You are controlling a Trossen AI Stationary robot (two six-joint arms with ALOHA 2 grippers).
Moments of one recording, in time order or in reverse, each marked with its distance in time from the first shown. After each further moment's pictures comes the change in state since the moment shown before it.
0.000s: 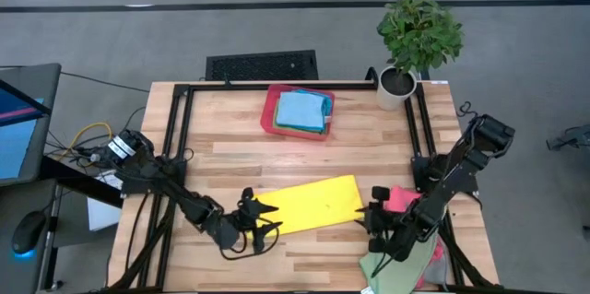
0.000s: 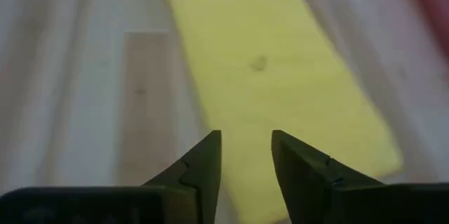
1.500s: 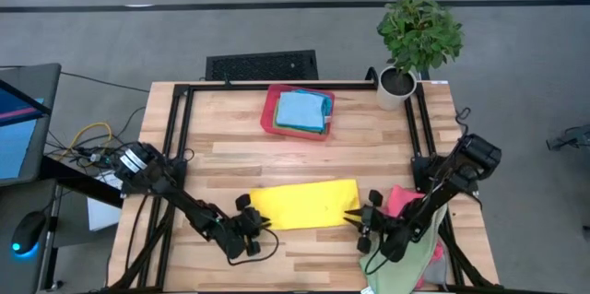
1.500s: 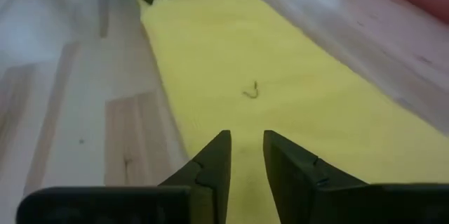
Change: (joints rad) left arm -0.025 0.170 0.003 -0.322 0.148 -0.173; right arm 0.005 0.232 -0.161 0.633 0.229 0.104
